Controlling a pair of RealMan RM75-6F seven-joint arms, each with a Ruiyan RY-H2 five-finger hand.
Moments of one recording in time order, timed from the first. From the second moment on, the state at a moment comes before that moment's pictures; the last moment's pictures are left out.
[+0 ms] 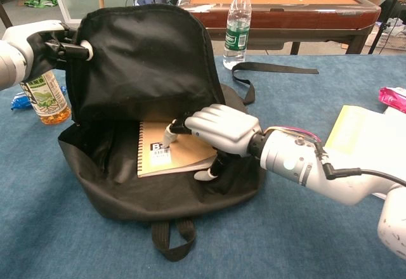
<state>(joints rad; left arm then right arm) -0.64 -1.51 -0.46 -1.74 0.68 1.10 -0.04 0.89 -2.05 0.01 -0.68 -1.71 1.06 0.24</state>
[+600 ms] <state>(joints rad) -0.64 -1.49 -0.48 -1.75 0.62 1.09 -0.06 0.92 -2.15 -0.01 -0.47 -1.74 1.15 0.34</state>
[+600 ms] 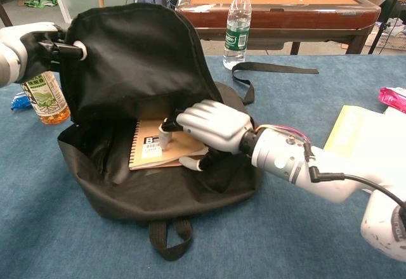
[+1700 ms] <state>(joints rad) -0.66 -1.47 -0.49 -1.72 0.54 1.08 -0.04 0.88 -2.03 -0.01 -0.67 -1.75 1.42 0.32</state>
